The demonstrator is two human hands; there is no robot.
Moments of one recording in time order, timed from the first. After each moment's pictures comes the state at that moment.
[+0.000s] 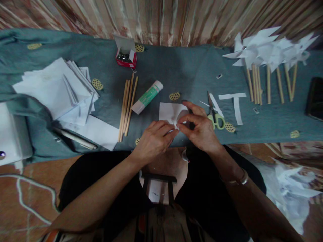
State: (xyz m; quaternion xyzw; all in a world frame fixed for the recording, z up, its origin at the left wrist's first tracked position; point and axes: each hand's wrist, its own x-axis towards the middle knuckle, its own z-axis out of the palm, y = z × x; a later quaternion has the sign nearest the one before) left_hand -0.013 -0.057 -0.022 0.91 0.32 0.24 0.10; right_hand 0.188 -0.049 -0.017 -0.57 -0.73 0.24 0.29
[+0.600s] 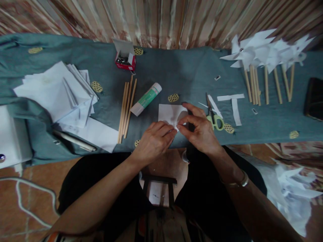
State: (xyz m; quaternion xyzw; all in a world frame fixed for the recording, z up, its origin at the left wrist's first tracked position) left_hand -0.009 -0.054 -0.018 0.91 0.33 0.24 0.11; right_hand 0.188 -0.050 -0.015 -0.57 -0.73 0.22 0.29
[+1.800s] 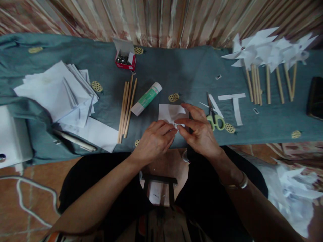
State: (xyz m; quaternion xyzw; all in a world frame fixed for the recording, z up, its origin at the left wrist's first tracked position) left_hand -0.009 -0.053 -0.016 0.91 0.33 0.21 0.13; right_hand 0.185 -0.056 -0.009 -0.55 -0.77 0.18 0.26
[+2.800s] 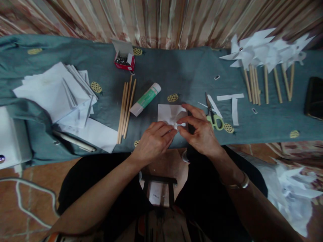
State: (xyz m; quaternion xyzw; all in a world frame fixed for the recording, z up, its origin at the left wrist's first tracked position) left_hand -0.009 -0.054 -0.019 0.91 0.33 0.24 0.11; right_hand 0.188 -0.055 -0.011 -0.56 -0.74 0.22 0.29
